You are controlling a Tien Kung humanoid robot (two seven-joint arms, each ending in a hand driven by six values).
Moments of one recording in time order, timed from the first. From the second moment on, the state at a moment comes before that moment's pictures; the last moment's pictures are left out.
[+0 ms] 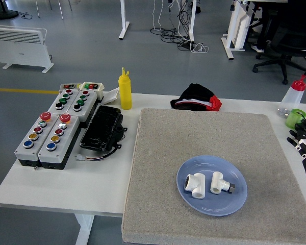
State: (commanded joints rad) left arm -0.13 0.00 -1.18 -0.28 0.67 0.40 0.46; right arm 0.24 -0.28 1.38 1.32 -0.54 -0.21 0.12
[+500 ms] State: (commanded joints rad) left arm -0.11 0.00 -1.18 -0.28 0.68 0.40 0.46; right arm 0.15 -0.26 1.54 1.31 -0.36 -0.14 0.08
